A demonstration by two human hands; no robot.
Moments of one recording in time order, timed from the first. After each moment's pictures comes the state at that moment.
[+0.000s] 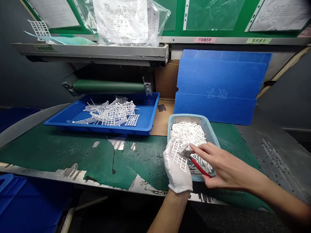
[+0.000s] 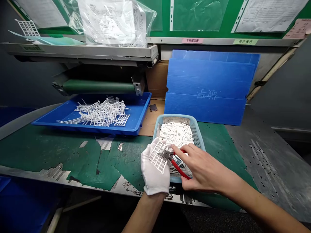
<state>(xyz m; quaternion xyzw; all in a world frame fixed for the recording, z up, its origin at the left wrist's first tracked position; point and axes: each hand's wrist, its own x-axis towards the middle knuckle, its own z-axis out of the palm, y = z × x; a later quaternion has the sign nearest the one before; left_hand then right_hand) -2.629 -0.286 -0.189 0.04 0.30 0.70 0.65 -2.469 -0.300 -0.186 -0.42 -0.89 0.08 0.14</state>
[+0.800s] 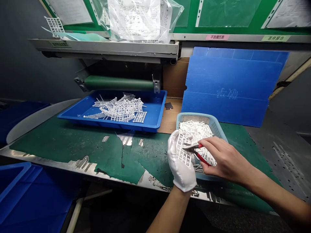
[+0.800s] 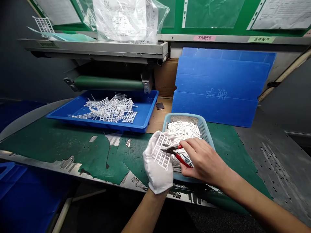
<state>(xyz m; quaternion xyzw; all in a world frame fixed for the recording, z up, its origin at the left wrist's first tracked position) -2.647 -0.286 -0.184 0.17 0.27 0.74 0.60 -2.494 -0.286 -0.195 -0.41 -0.87 -0.06 0.26</state>
